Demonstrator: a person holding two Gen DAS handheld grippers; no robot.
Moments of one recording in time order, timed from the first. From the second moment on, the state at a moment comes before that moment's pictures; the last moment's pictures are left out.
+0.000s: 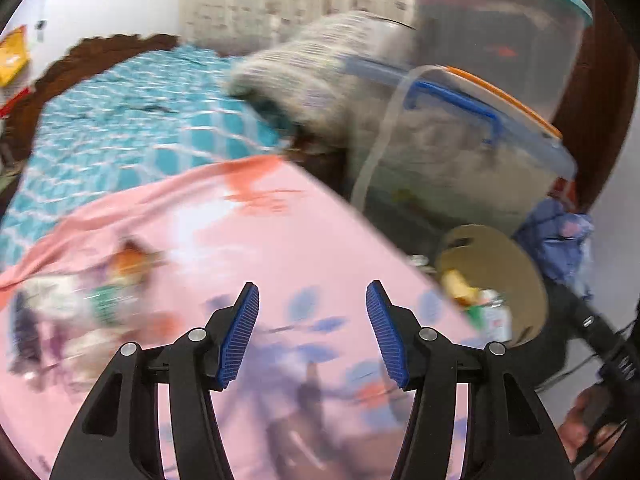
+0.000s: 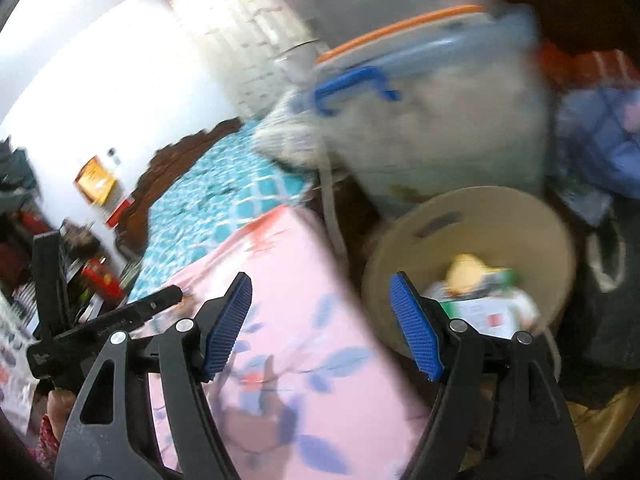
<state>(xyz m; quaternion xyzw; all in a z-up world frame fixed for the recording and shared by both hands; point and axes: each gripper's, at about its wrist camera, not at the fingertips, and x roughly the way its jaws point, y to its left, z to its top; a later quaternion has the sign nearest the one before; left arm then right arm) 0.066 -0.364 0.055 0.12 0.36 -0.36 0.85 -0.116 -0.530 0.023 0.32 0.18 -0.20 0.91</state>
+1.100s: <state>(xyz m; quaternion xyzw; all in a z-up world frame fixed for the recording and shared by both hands) 0.182 -0.028 0.027 0.01 0.39 -0.14 0.91 0.116 -0.279 0.033 0.19 0.32 0.00 0.93</state>
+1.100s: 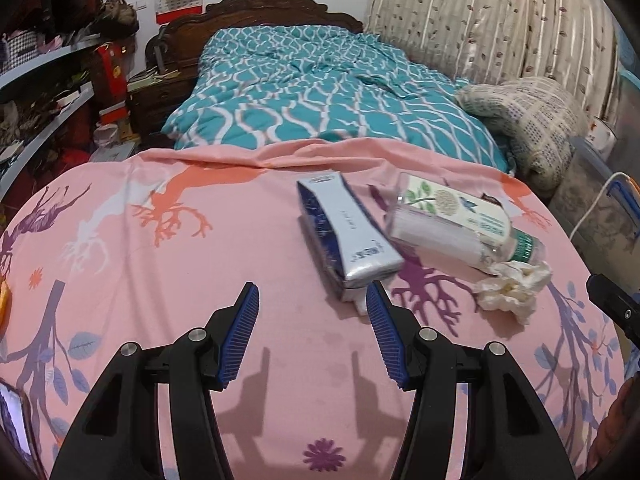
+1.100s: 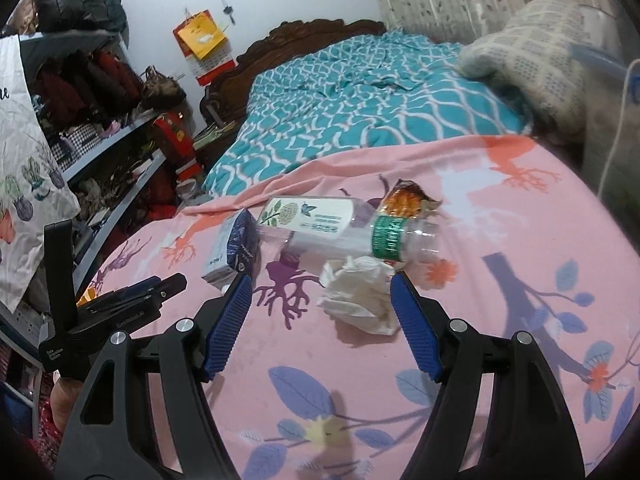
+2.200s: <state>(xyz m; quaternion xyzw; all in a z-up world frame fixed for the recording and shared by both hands) 0.217 0.020 -0.001 -0.08 0.42 -0.11 0.90 0.308 -0.226 0.032 0.13 0.42 0.10 0.89</state>
